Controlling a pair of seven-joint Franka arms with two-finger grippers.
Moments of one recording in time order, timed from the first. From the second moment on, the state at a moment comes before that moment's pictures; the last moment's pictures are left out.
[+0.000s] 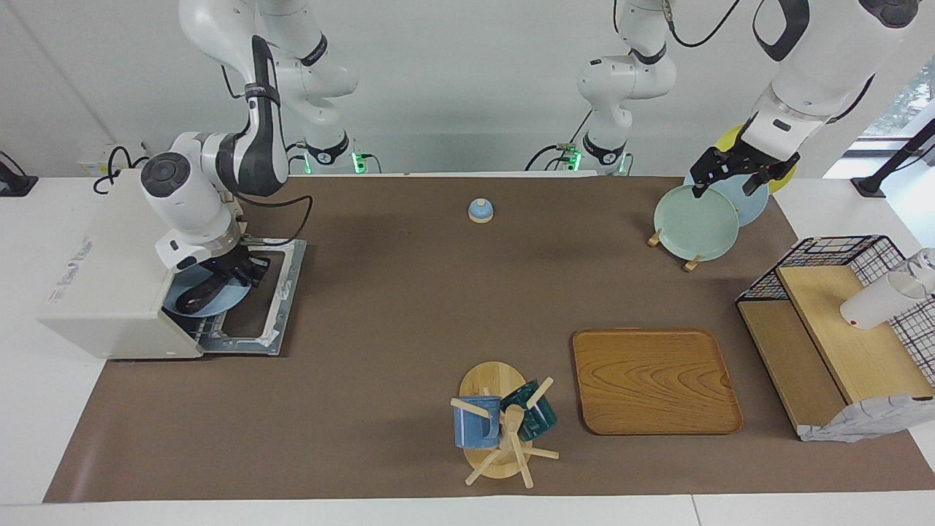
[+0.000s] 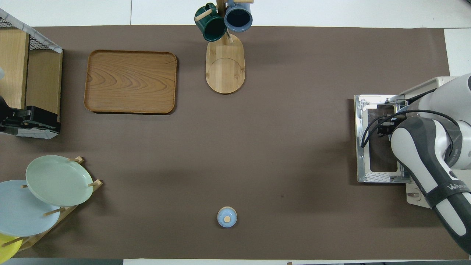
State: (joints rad) left arm 0.00 -0.04 -0.06 -1.63 -0.02 1.50 -0.03; right arm 0.05 0.09 -0.15 -2.12 -0.08 2.12 0.00
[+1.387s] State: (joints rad) left arm 0.00 -0.04 -0.06 -1.63 -0.02 1.52 -0.03; right arm 0.77 0.60 -0.08 -1.37 0.03 1.93 0.91
